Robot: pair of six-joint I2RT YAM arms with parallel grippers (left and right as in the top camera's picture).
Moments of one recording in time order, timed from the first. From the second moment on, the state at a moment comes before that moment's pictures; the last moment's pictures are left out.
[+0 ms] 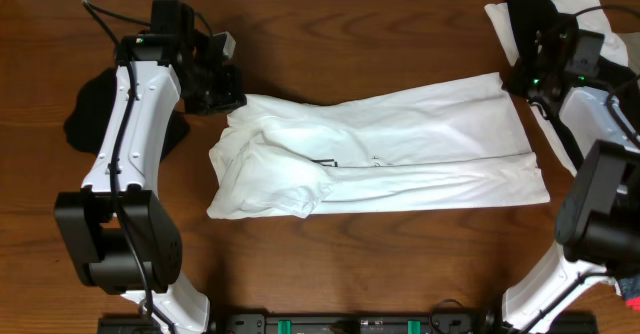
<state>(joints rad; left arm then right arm) 0.00 1.84 1.60 -1.09 0.42 -0.07 -0.27 1.97 1.34 -0.30 -0.30 0.18</state>
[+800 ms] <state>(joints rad) 0.00 1.84 1.60 -1.09 0.42 -0.07 -0.28 2.04 1.34 -0.36 -0.26 0.12</state>
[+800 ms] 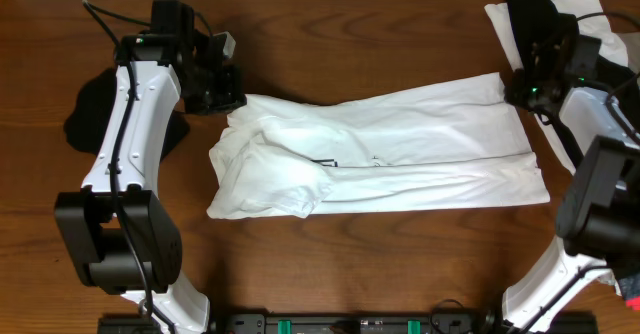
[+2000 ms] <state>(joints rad) 0.00 1.84 1.60 -1.09 0.42 -0.07 -0.23 2.10 1.34 -0.31 -0.29 0.12</state>
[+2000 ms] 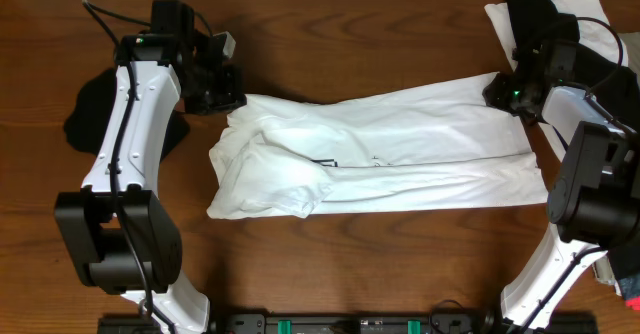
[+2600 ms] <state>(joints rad) 0.00 1.84 1.60 -1.09 0.42 -0.07 -0.20 2.14 1.37 -0.29 -0.22 0.12</state>
